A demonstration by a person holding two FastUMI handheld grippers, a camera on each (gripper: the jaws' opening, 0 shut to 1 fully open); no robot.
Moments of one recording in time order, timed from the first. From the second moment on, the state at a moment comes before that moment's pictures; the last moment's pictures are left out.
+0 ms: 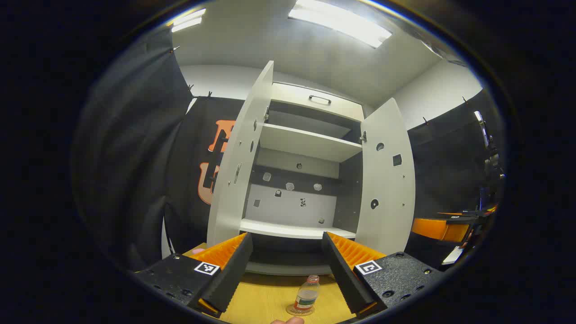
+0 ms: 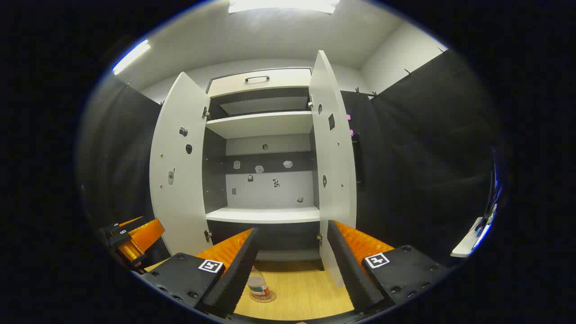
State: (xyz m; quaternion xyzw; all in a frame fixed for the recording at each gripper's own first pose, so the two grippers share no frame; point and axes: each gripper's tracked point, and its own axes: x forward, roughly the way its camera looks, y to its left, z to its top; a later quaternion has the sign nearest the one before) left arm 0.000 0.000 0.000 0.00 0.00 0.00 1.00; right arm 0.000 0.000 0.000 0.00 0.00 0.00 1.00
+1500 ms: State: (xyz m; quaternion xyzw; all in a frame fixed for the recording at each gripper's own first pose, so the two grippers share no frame) left arm 0.083 -0.084 -0.134 0.00 0.07 -0.09 0.99; right arm 0.015 -0.018 -0.030 -0.02 0.05 -0.03 1.00
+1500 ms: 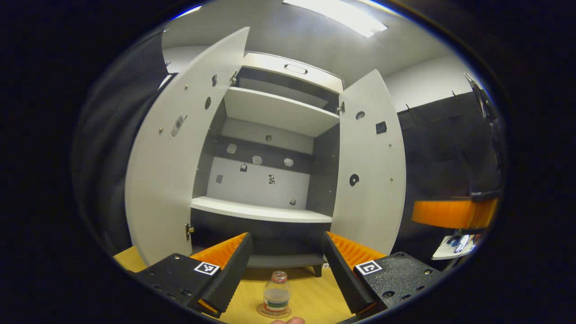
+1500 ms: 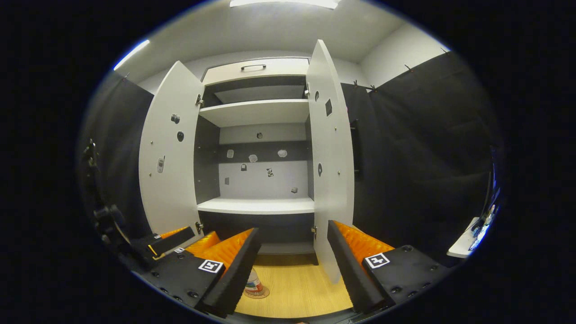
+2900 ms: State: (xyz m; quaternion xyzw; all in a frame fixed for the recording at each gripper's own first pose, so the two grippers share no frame) left arm 0.098 -0.089 -0.131 -0.03 0.11 -0.01 0.99; right arm 0.052 -0.078 -0.062 -0.01 0.09 0.07 0.99
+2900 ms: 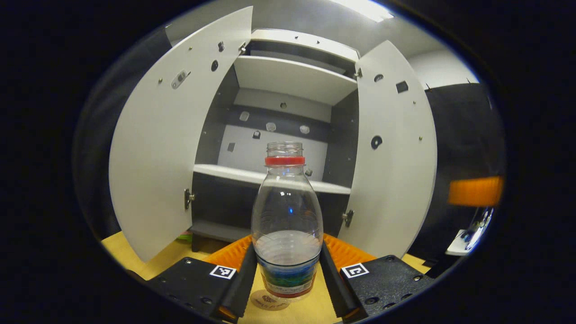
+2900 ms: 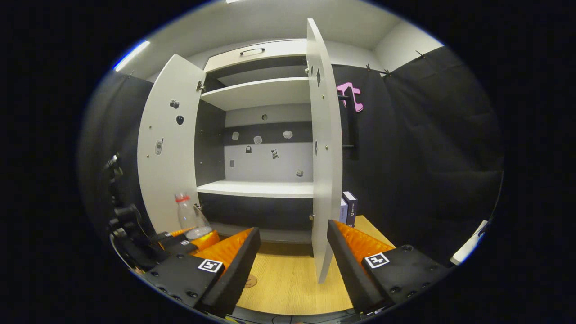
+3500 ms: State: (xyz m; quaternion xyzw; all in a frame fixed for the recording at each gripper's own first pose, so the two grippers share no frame) left arm 0.295 -0.111 0.024 -0.01 0.05 -0.07 1.00; right arm 0.084 -0.153 -0.053 0.01 0.06 -0.01 1.00
